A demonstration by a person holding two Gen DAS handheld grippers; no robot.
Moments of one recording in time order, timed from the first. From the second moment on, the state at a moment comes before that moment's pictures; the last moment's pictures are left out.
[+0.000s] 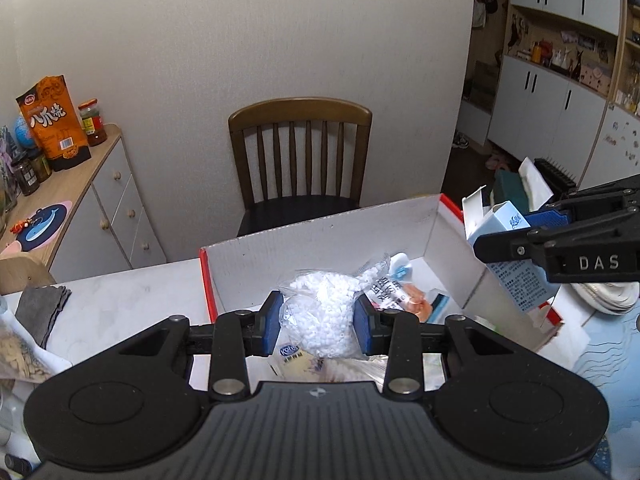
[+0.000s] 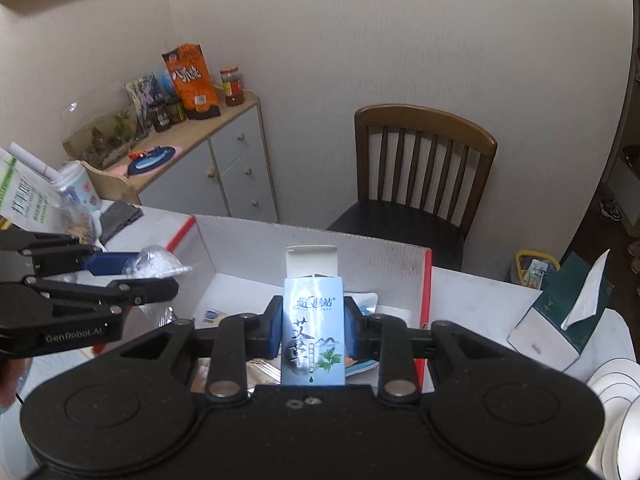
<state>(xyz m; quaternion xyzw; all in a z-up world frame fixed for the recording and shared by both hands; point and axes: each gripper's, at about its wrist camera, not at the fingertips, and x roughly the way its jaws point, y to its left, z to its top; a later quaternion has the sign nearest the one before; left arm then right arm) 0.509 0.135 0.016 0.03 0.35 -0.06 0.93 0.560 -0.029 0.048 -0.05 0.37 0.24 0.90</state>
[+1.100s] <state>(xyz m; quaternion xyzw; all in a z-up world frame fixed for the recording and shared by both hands) 0.585 0.125 -0.053 0.06 0.45 -0.07 0.89 0.598 -0.002 -0.028 -0.10 0.44 0.24 0.86</state>
